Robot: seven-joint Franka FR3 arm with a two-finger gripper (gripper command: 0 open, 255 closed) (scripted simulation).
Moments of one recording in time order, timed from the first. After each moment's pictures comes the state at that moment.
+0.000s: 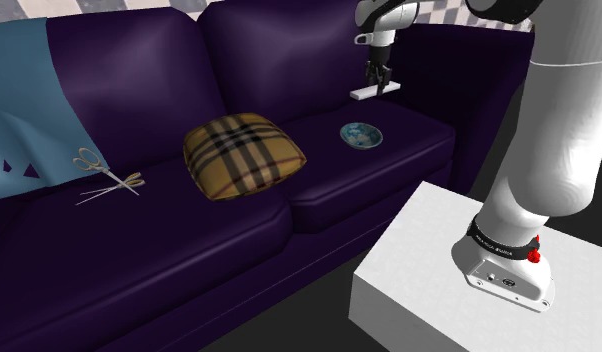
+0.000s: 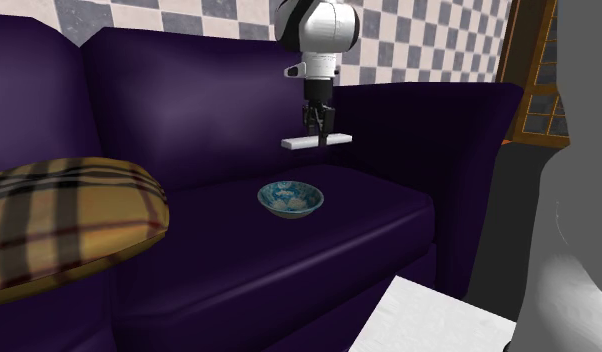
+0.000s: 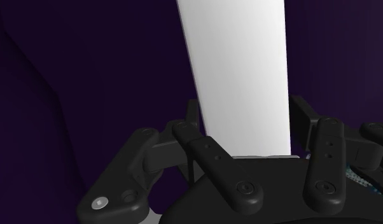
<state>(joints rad) 0.13 0.21 -0.72 -1.82 0.16 1.97 -1.70</state>
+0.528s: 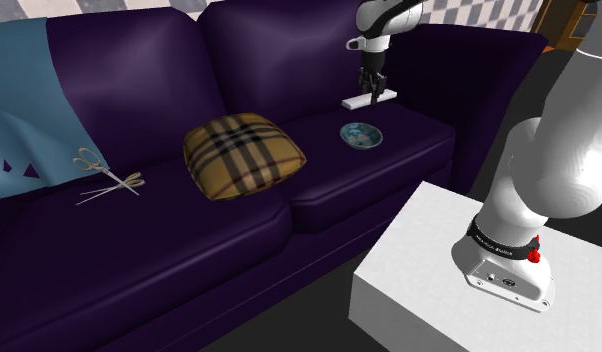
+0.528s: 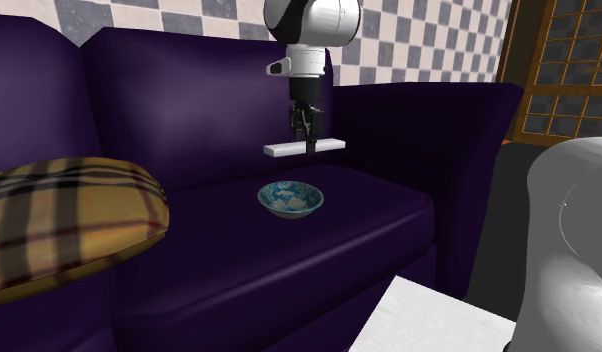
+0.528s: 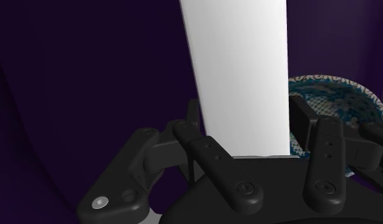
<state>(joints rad) 0.27 -0.05 -0.66 -2.07 -0.02 2.03 -1.45</state>
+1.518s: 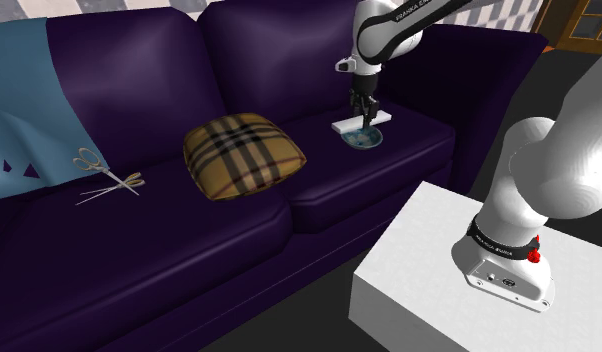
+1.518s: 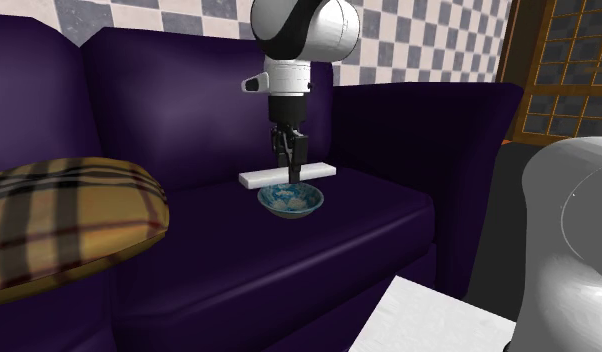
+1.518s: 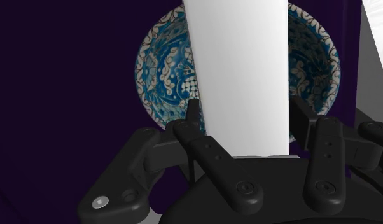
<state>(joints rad) 0.33 -0.24 -0.52 -2.35 -0.13 2.14 -1.18</state>
